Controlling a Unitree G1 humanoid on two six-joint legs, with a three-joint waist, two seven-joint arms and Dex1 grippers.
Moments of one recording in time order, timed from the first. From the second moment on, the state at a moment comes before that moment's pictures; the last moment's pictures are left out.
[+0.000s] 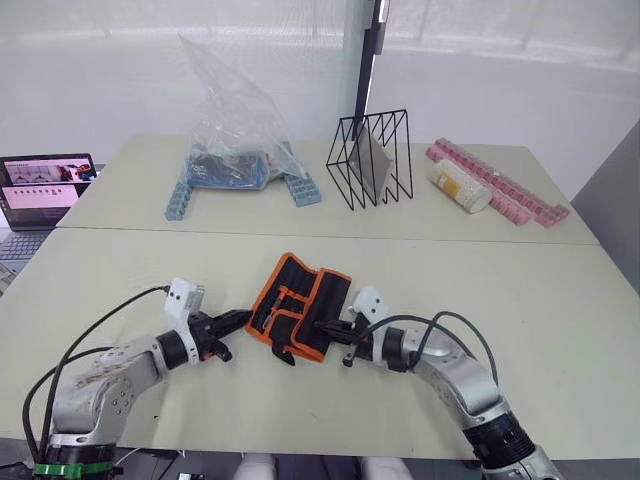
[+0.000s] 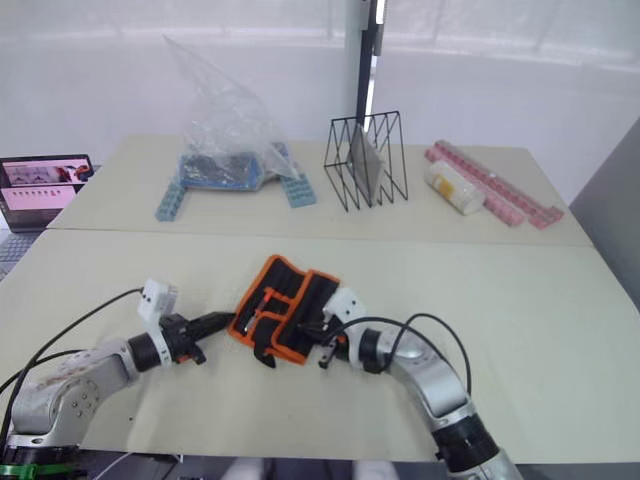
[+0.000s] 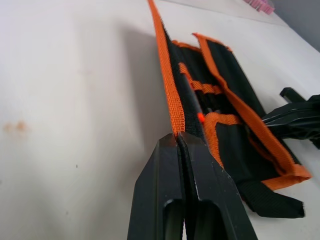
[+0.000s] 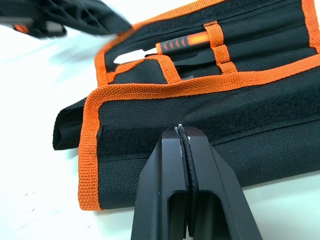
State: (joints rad) left arm -0.09 0.60 0.22 -0.24 -0.71 0.77 -0.72; right arm -0.29 -0.32 0.31 -0.12 0.26 0.46 0.72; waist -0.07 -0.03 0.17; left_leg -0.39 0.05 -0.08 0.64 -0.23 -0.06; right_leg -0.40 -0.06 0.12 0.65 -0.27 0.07
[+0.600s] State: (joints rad) left arm -0.18 0.63 0.15 -0.29 -0.72 0.79 -0.79; right arm -0.31 -0.29 0.30 -0.08 0.22 0.42 0.68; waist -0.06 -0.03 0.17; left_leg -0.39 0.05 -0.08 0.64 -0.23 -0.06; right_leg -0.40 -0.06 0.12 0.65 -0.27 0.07
